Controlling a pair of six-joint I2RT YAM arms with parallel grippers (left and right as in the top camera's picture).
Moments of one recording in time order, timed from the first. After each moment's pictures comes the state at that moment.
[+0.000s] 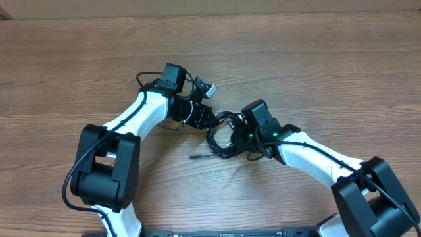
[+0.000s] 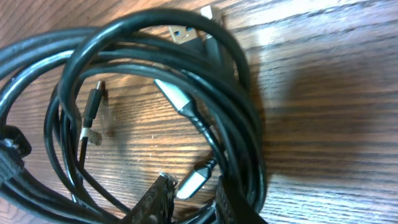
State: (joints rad) left arm -0.30 1.92 1.21 -0.60 0.79 0.14; right arm 0.56 1.64 0.81 -0.26 -0.17 0.86
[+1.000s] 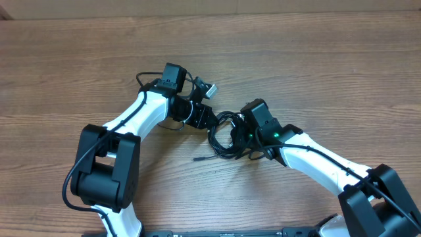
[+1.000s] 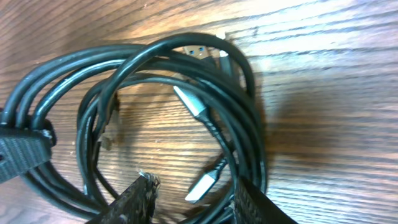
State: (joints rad) left arm -0.30 1.92 1.21 -0.60 0.79 0.13; right arm 0.57 1.60 0.83 -0.30 -0.08 0.76
